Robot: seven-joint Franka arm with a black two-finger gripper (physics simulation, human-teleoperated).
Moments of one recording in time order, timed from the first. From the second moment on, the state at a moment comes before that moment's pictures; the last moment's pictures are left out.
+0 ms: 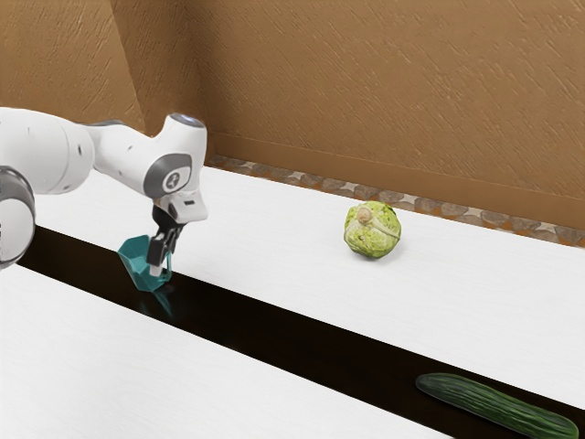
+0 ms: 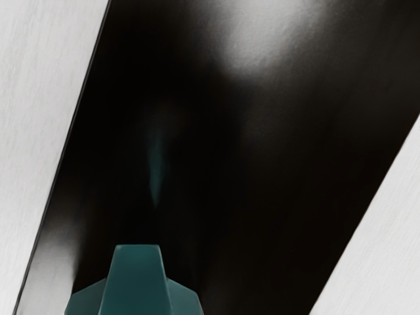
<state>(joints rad) 0.08 0.49 0.06 -1.70 0.29 1.94 1.21</state>
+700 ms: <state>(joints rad) 0.09 0.60 0.06 -1.61 0.30 1.95 1.18</state>
